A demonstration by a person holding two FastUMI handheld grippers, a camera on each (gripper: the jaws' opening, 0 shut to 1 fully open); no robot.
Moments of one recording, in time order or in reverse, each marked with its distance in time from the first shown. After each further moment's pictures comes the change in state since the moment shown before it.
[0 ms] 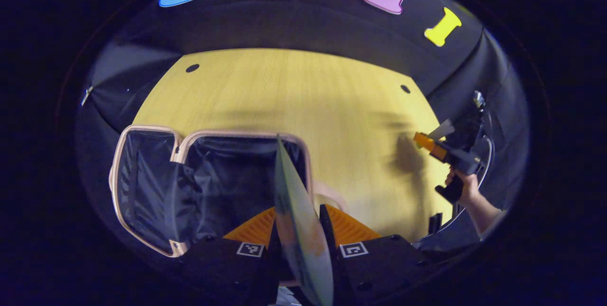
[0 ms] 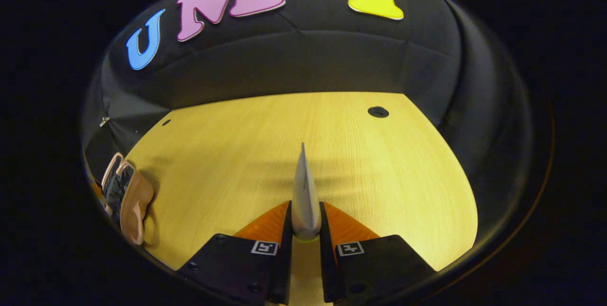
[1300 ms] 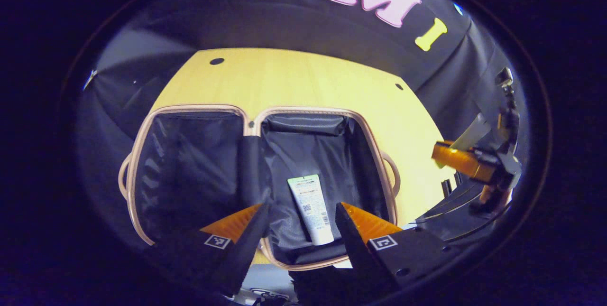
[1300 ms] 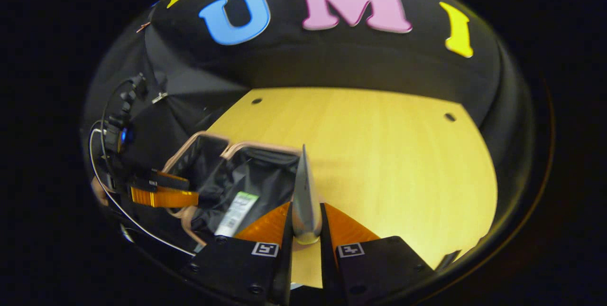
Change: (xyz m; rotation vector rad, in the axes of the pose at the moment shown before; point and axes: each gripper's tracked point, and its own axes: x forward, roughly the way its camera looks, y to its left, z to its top) left arm -0.045 0.162 -0.047 -0.051 -0.203 -0.179; right arm -0.155 0.349 -0.055 -0.048 0.250 0.244
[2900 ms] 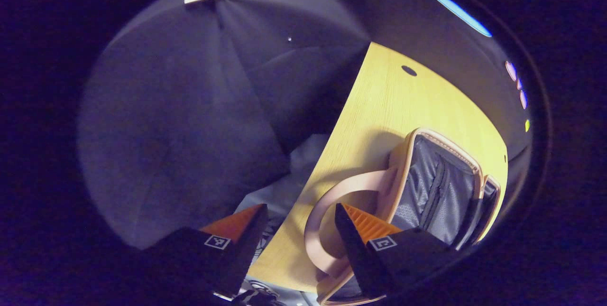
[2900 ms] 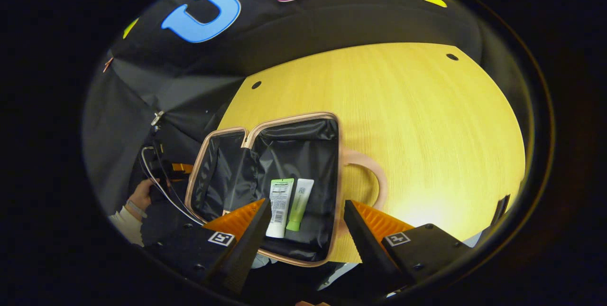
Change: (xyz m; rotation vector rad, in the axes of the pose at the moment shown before) left arm 0.013 0.368 0.008 -0.306 0.095 0.487; right arm -0.001 0.027 -0.027 0.308 0.087 0.008
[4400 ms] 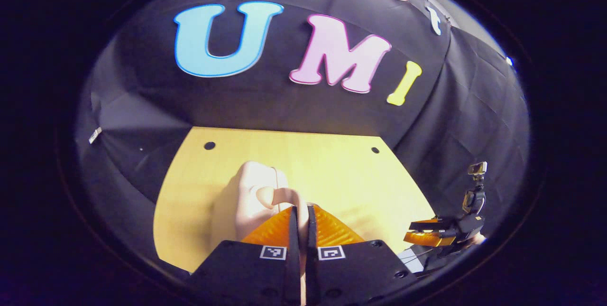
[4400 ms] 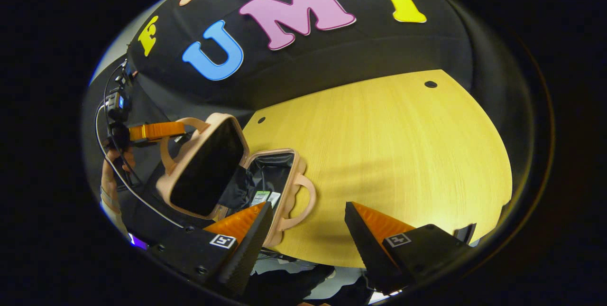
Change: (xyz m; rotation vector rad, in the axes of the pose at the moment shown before) left arm -0.324 -0.422 -0.021 0.372 -0.382 -0.602; right arm -0.128 -0.127 0.055 -0.047 -0.203 0.129
